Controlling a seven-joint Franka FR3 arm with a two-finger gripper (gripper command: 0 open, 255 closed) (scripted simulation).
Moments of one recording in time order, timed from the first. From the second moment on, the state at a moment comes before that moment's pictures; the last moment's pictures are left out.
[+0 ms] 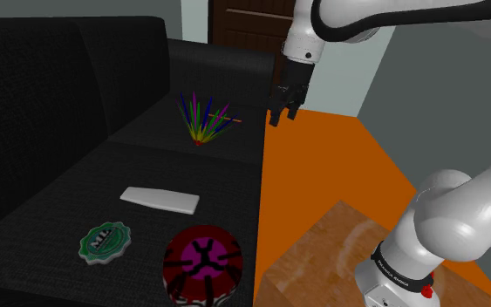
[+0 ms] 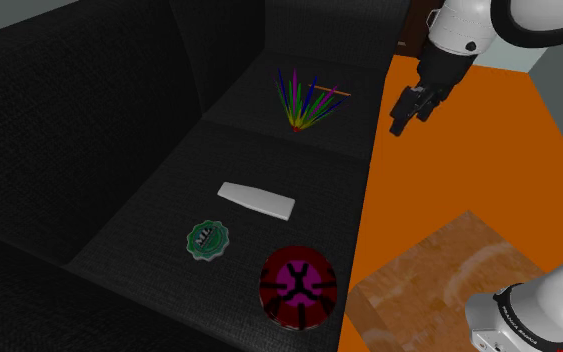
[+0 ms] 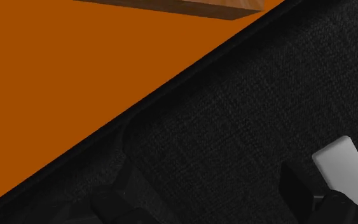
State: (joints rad) arm 0.11 -0.48 0.07 -2.25 0.10 1.80 0.05
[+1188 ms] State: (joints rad) arm 0.25 0.08 0.25 -1.94 -0.01 2.04 0.03
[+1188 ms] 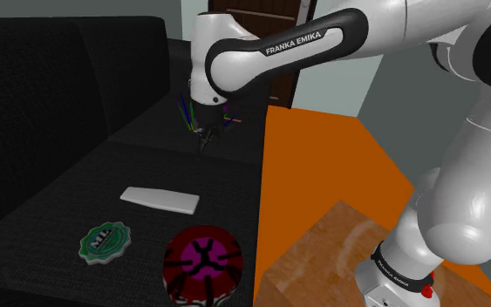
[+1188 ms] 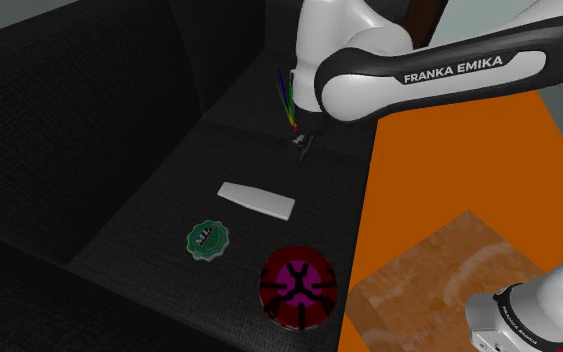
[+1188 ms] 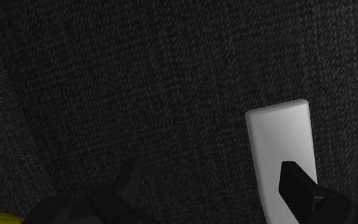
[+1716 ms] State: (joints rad) arm 0.35 0.35 0.29 -1.72 -0.12 2.06 0.05
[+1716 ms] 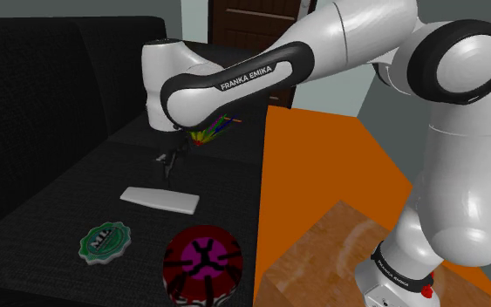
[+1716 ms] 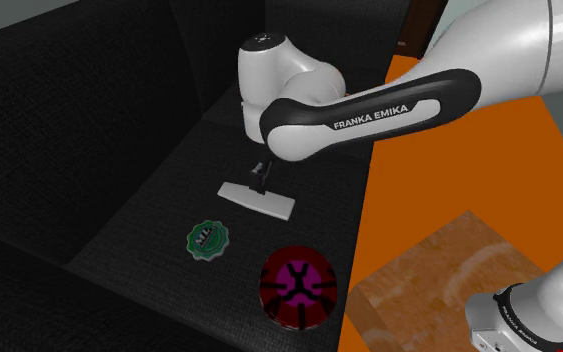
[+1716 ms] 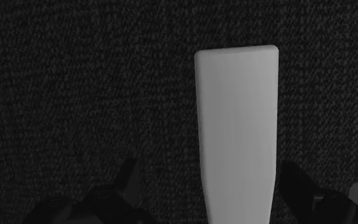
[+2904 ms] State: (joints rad) arm 0.41 0.53 0.30 -1.62 -0.19 2.13 0.05
